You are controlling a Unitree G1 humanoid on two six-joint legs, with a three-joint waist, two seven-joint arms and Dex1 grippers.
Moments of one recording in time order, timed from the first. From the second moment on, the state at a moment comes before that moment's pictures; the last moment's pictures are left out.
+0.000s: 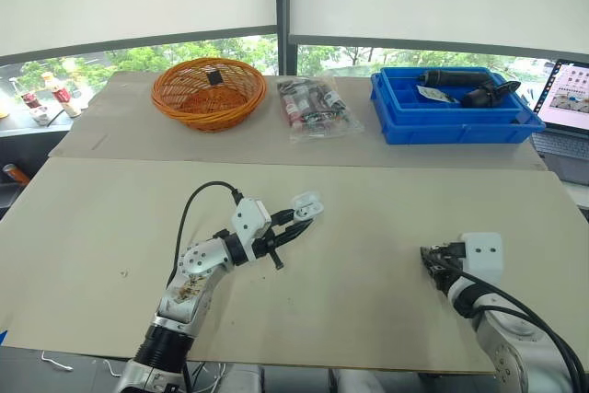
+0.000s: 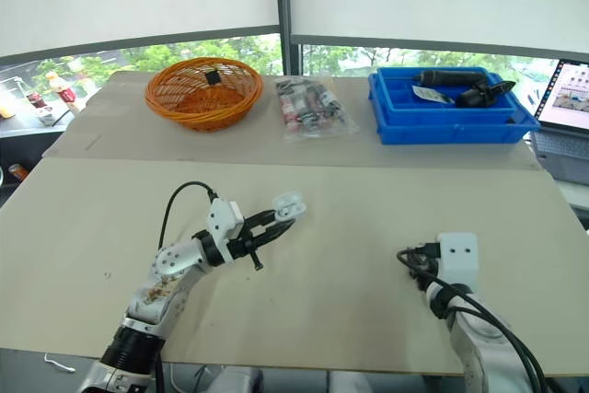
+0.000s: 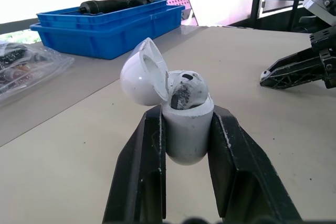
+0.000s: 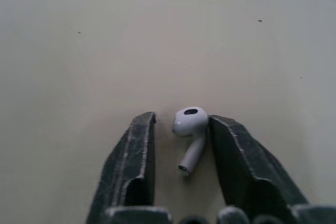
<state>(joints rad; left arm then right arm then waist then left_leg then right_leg) -0.26 0.30 -0.16 -0.03 -0.28 -0.02 -0.81 0.15 -0.33 -0.28 -0.53 0.27 0.75 0.17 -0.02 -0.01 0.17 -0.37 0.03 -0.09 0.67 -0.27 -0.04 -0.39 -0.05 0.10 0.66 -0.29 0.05</state>
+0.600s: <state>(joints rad) -0.14 0.31 -0.18 -0.17 -0.28 0.04 -0.79 0.21 -0.90 -0.20 -0.48 0.30 0.34 0.93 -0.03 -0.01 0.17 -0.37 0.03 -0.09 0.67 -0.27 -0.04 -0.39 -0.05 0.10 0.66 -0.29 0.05</state>
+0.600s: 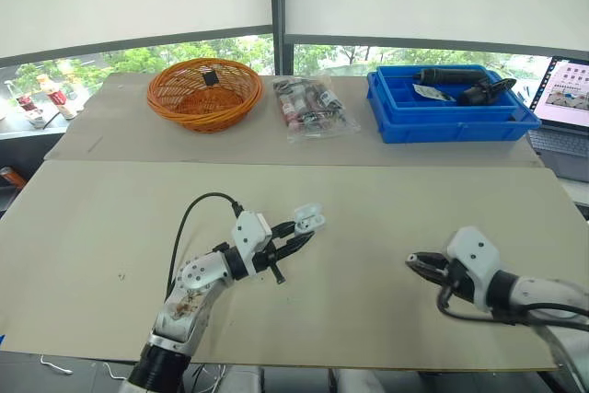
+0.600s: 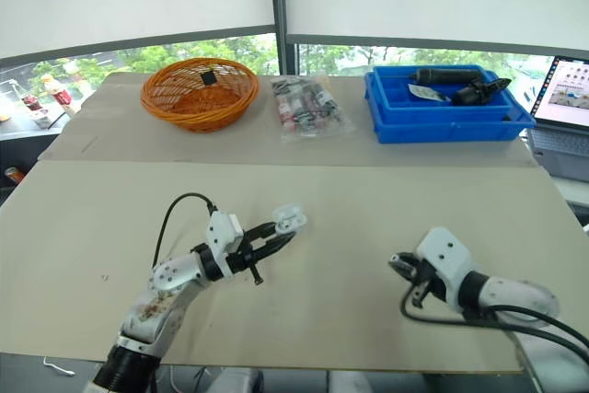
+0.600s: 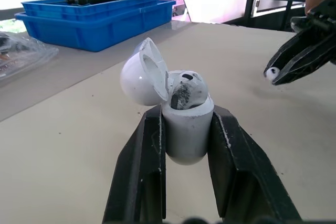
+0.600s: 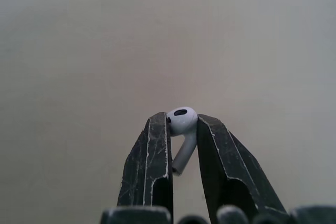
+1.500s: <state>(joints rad) -0.08 0.35 -0.17 -0.27 -0.28 0.11 -0.78 0.07 -1.18 -0.03 -0.02 0.14 -0.23 1.43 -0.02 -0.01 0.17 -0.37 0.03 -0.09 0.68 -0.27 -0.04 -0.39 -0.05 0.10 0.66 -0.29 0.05</state>
